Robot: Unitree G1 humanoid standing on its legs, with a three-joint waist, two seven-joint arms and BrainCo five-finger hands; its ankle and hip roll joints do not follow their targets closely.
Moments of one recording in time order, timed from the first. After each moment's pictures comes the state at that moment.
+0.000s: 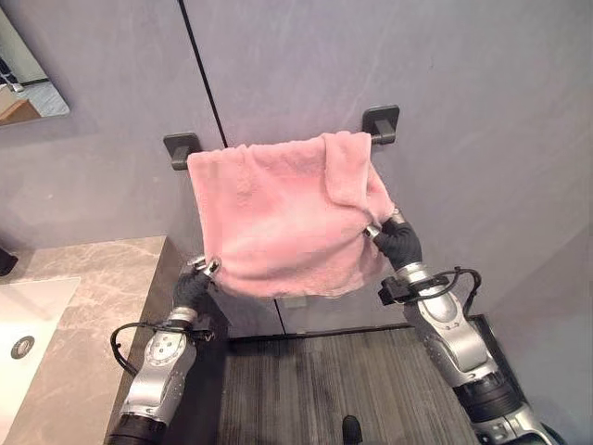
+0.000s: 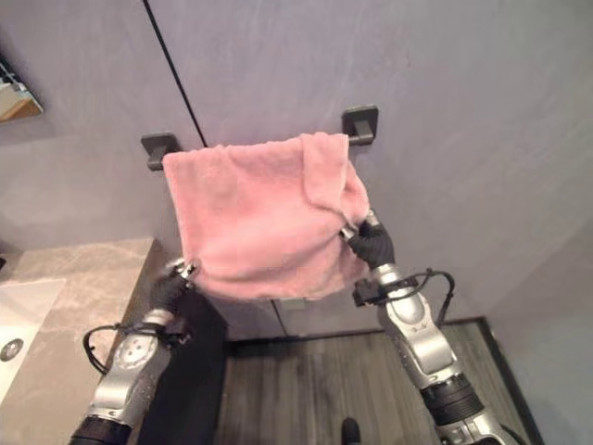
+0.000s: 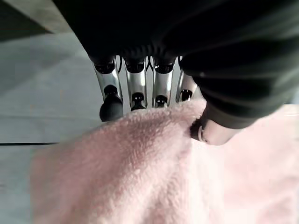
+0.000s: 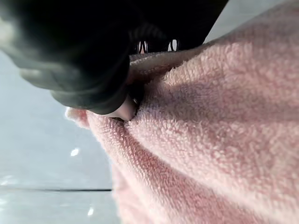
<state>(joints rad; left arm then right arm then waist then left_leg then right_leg) -0.02 0.38 -0.11 0.14 -0.47 -0.11 0.09 -0.22 -0.41 0.29 -0.05 0.44 -0.09 -0.08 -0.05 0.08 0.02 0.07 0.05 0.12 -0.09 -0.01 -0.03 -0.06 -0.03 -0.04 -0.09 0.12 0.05</state>
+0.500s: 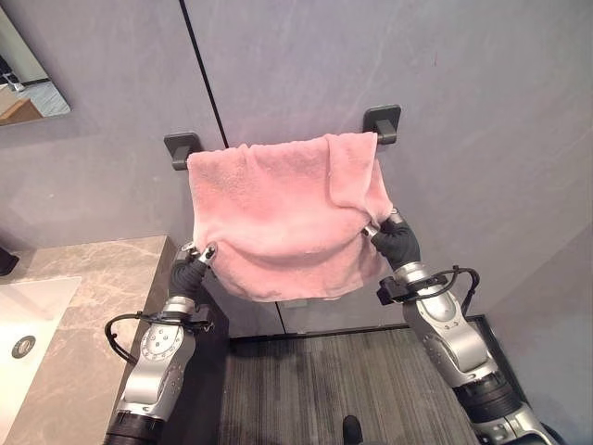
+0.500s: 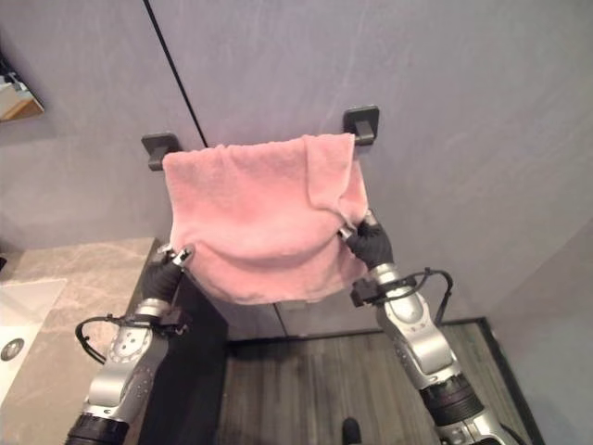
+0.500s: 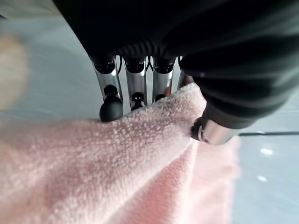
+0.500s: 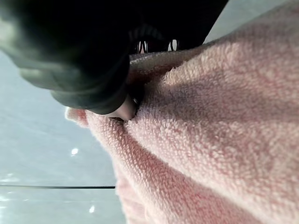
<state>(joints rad) -0.02 0.38 -0.08 -0.07 -0.47 -0.13 0.11 -0.24 -0.41 0.25 -0.12 0.44 -0.07 -0.09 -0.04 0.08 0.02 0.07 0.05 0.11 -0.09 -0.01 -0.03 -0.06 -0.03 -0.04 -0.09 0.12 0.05</state>
